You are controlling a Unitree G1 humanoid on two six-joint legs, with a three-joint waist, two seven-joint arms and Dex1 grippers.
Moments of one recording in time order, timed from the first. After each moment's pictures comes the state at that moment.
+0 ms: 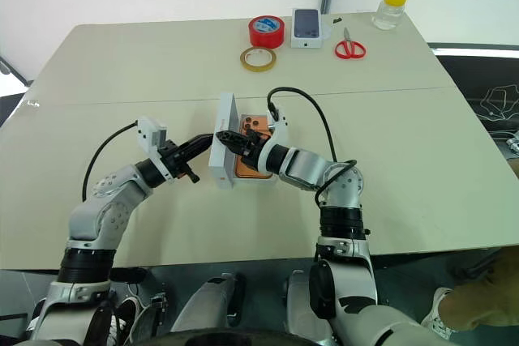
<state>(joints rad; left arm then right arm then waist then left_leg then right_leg) -0.30 0.34 0.06 -0.03 -0.51 0.40 -0.70 -0.61 0.03 -0.26 0.15 1.30 1.18 -0.16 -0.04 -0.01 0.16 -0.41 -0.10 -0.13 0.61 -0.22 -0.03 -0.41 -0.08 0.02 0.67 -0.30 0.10</state>
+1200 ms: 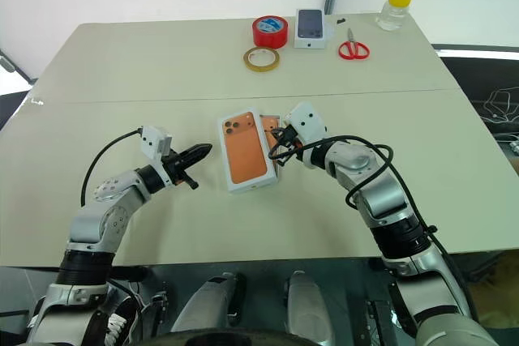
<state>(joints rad) -0.26 0.37 0.05 -0.01 -0.41 0.40 -0.67 -0.50 -0.50 0.25 -0.10 0.27 0.52 0.51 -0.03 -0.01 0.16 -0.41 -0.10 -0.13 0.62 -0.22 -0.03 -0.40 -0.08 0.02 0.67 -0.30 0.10</state>
